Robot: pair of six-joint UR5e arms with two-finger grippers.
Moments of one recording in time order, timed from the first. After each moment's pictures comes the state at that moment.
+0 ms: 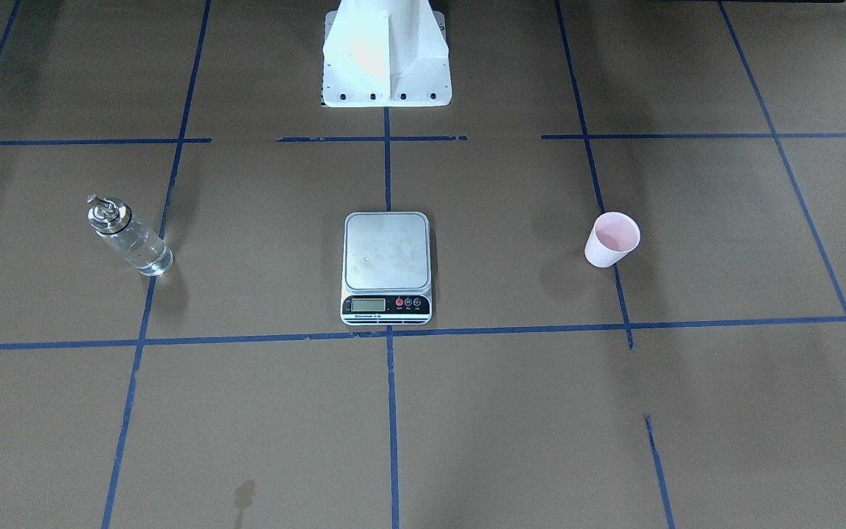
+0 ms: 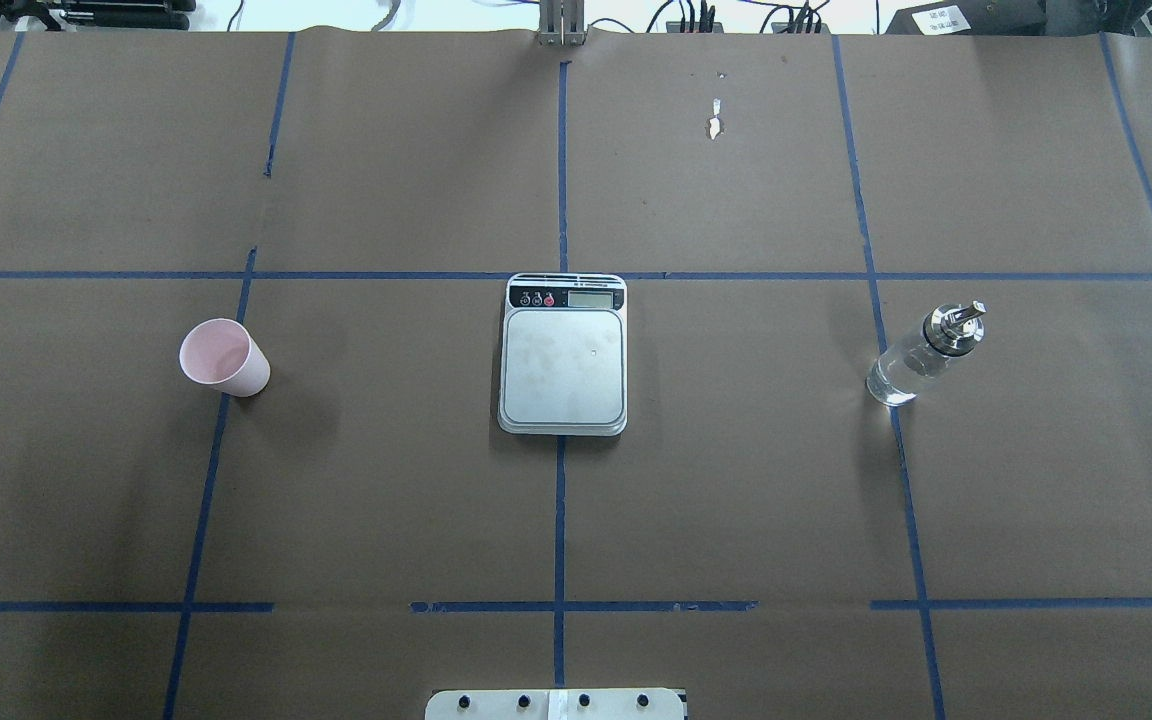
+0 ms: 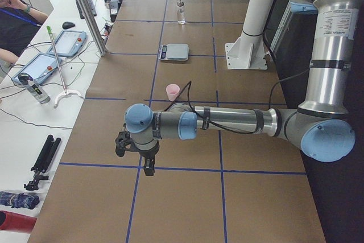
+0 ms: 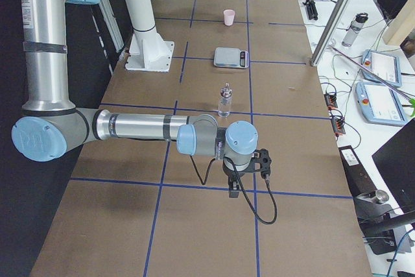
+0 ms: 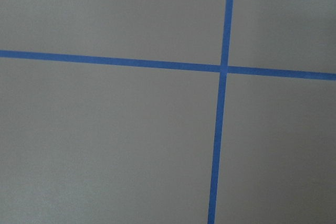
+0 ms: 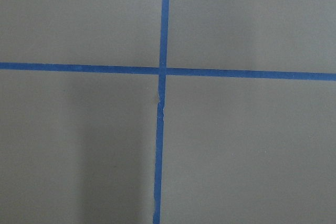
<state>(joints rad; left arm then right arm) -1.59 -1.64 -1.58 -1.52 -2.35 -0.02 1.61 -1.59 1.62 -1.62 2.37 -0.07</state>
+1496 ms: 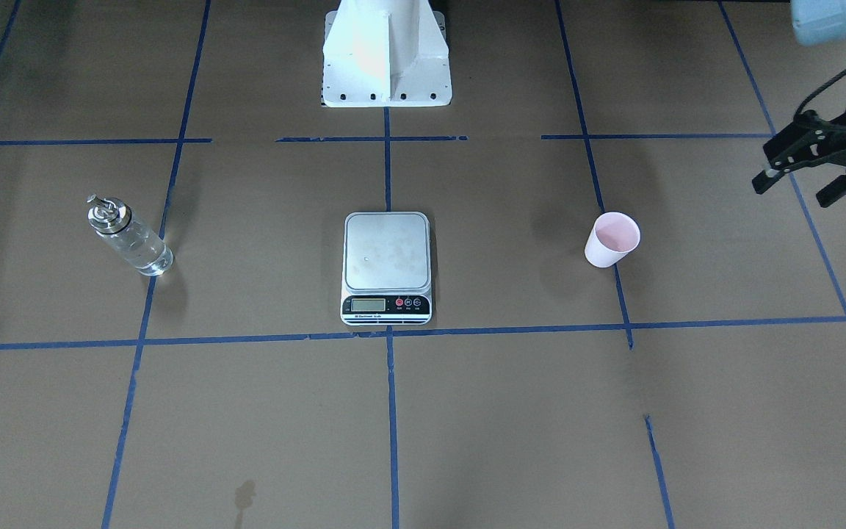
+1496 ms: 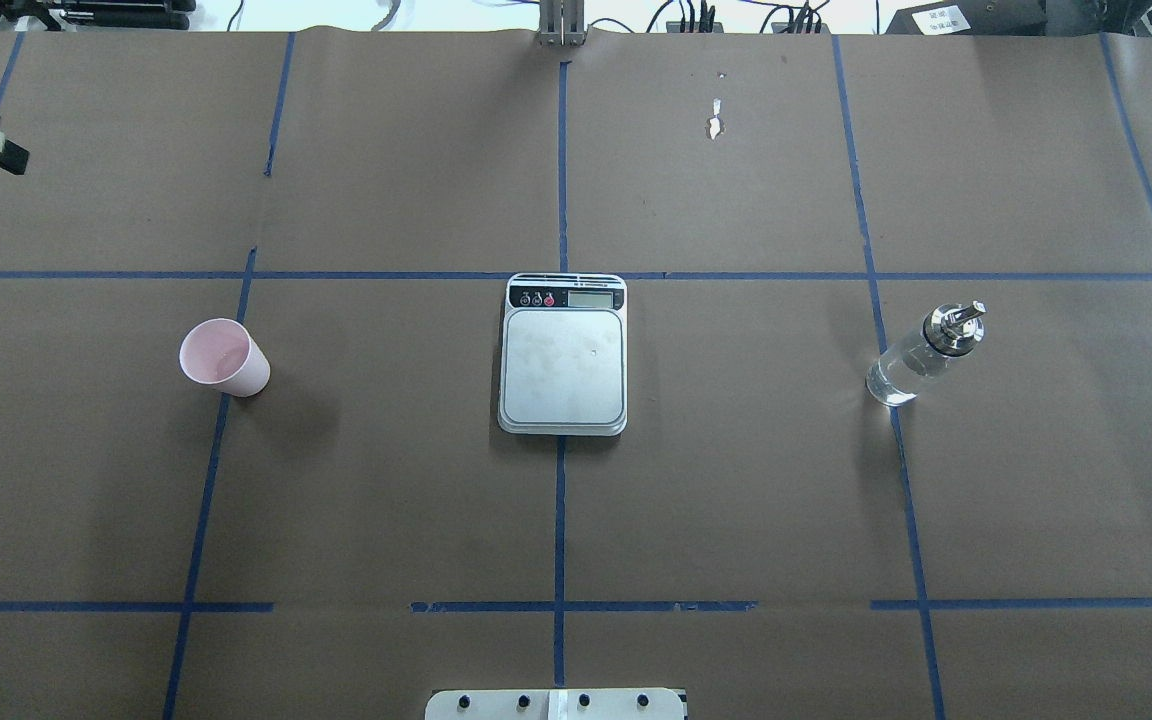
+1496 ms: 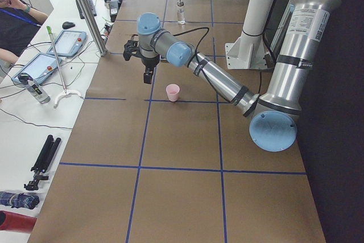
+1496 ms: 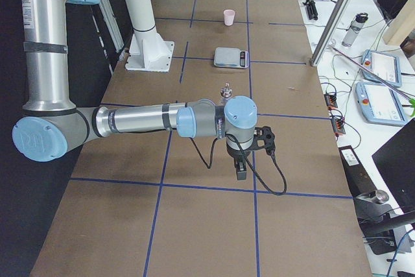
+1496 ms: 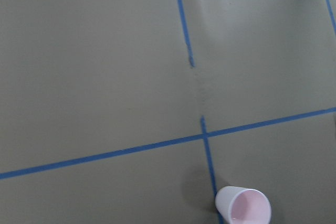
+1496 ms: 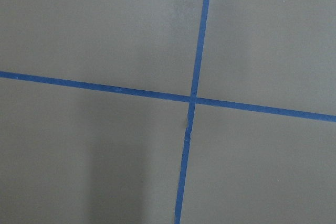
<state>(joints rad) -1.23 -1.80 -1.99 -1.55 -2.37 -0.60 1.60 -1.59 1.73 -1.62 2.36 -0.08</state>
